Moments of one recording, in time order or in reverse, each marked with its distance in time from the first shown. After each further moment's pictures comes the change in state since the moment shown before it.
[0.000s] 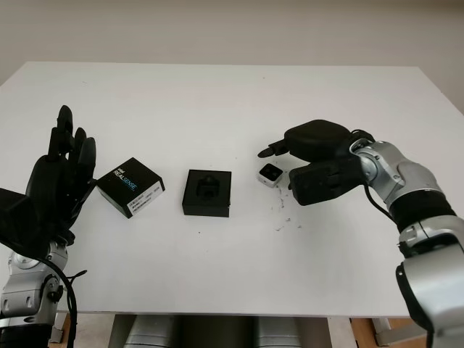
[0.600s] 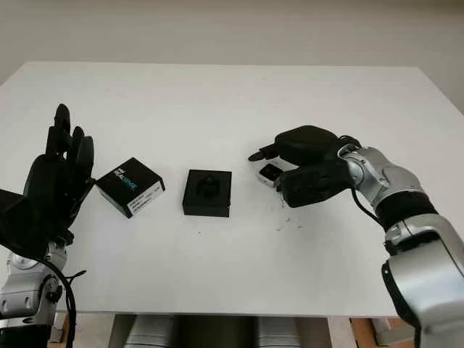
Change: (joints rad) left arm 0.004 0.000 0.002 -0.010 -0.010 0.004 0.003; right arm -0.018 0.047 0.017 0.078 0.001 -0.041 -0.062
